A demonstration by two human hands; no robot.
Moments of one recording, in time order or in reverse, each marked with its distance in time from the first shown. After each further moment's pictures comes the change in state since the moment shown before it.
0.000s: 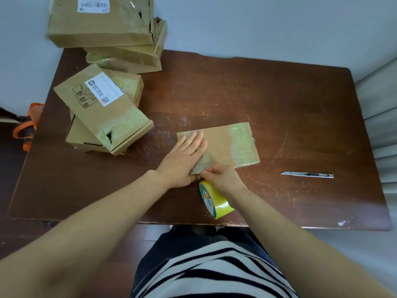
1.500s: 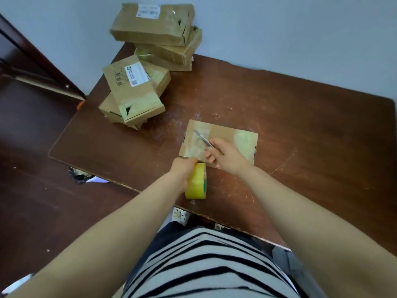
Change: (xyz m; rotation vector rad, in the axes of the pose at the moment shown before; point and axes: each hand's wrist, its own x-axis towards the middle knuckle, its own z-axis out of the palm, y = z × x) left_hand 0.006 0.114 -0.029 -1.587 0.444 -1.420; right_hand 0.038 -0.016 -0.060 -0.430 -0.359 -0.586
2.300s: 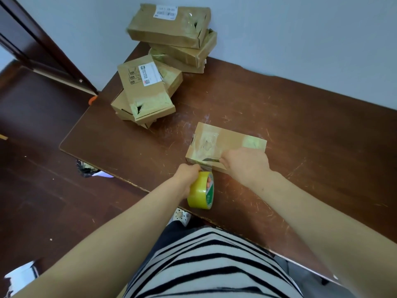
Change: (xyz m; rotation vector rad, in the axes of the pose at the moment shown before) left_hand 0.003 -0.009 -0.009 -0.002 -0.096 -0.109; right_hand -0.026 -0.044 -0.019 -1.171 -0.070 -0.043
